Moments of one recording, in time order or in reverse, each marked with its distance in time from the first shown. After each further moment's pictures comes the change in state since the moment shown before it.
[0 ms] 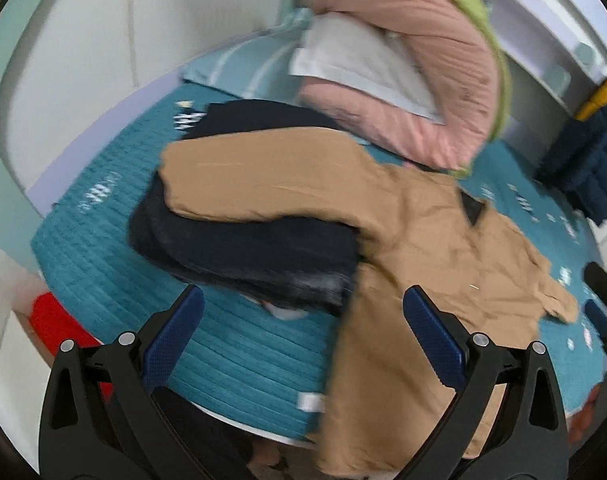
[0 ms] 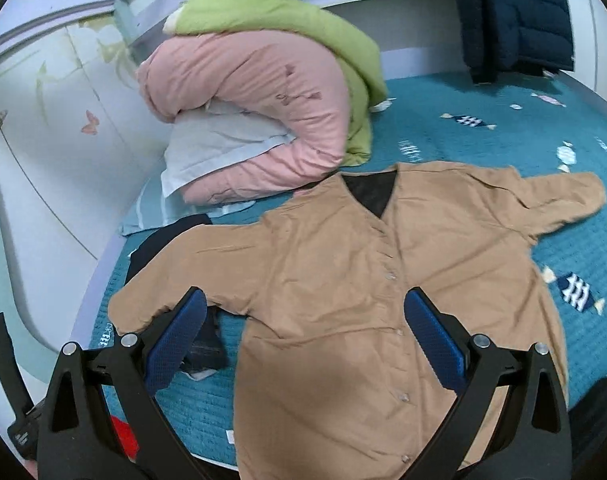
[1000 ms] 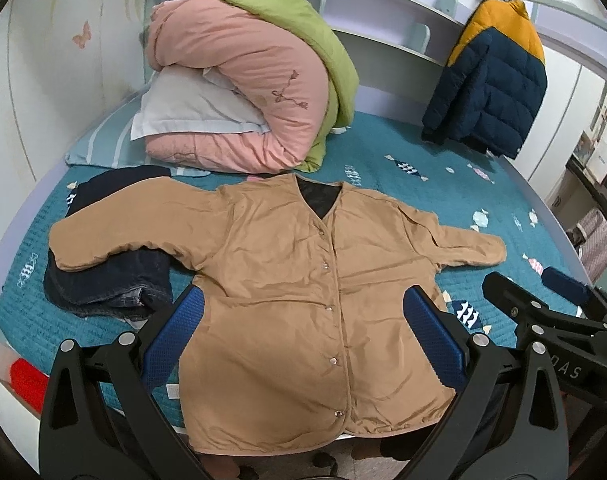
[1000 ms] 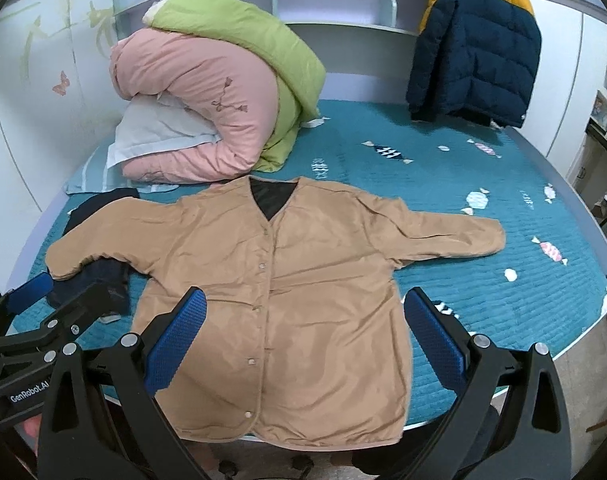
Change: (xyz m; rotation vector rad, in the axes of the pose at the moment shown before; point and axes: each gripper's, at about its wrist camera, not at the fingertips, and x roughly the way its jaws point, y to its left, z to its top) left arm -0.095 -0.206 -0.057 0.296 -0.162 -0.298; right arm -0.113 -0.081 -0.010 -0.204 -0.017 -0.285
